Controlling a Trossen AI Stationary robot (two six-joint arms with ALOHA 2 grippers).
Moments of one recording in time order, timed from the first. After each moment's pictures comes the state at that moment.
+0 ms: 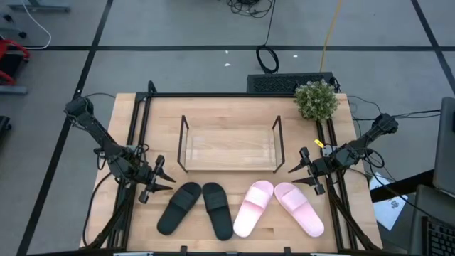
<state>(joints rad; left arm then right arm) -0.85 0.56 0.01 0.51 -0.53 -0.14 0.62 0.13 0.02 0.02 0.34 0.01</state>
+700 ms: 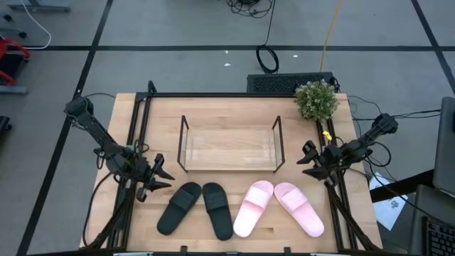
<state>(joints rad) -0.85 0.56 0.01 0.66 -0.56 -0.23 0.62 0.13 0.02 0.49 0.34 0.17</state>
